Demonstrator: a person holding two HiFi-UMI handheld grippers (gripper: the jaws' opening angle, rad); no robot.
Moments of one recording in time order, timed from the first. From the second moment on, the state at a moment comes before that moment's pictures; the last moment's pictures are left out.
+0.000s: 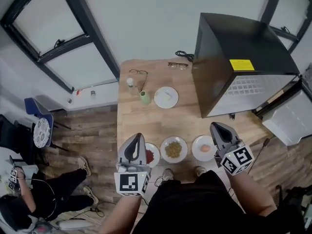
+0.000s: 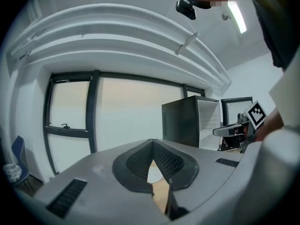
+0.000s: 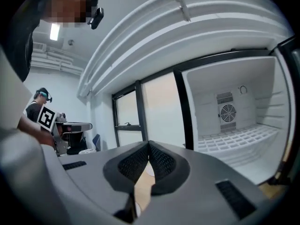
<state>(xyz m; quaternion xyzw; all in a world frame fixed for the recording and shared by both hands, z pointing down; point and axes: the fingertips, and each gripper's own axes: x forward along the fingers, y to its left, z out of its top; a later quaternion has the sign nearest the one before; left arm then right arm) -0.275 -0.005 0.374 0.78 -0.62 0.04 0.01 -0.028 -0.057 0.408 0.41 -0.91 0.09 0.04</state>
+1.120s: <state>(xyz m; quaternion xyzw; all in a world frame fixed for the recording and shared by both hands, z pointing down) -0.147 -0.044 0.432 0.89 -0.44 0.08 -0.01 0.063 0.072 0.614 0.57 -0.77 0.27 0.06</state>
